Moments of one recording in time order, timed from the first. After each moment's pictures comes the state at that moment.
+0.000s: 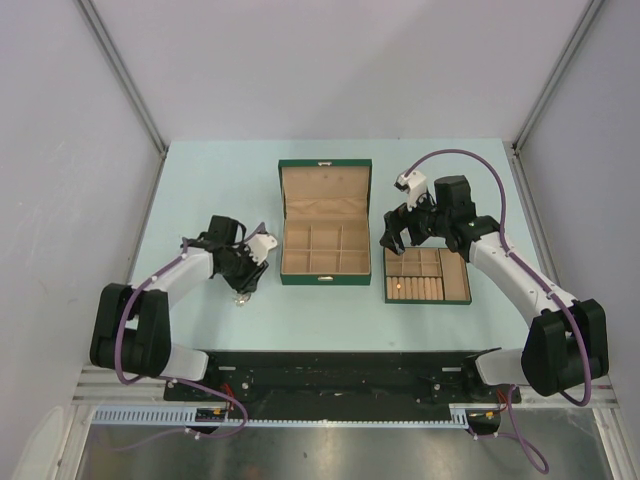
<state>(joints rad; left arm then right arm) -0.18 1.40 0.74 -0.54 0.32 0.63 0.31 1.33 1.00 -0.34 -0.45 -0.19</state>
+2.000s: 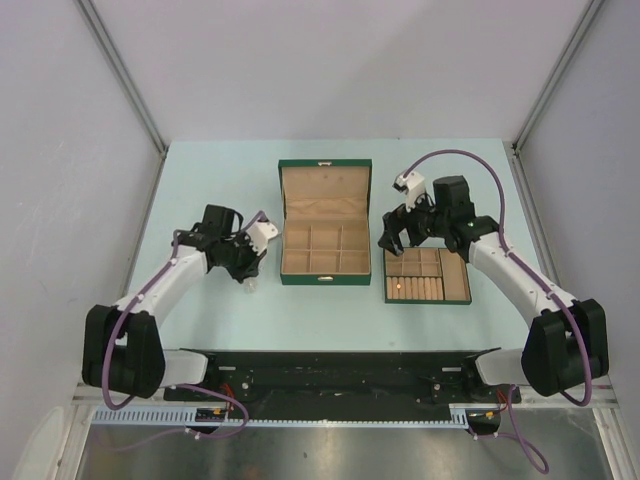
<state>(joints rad) -0.20 1.31 0.83 -0.63 0.39 0.64 0.31 1.33 1.00 -0.34 -0.47 -0.19</state>
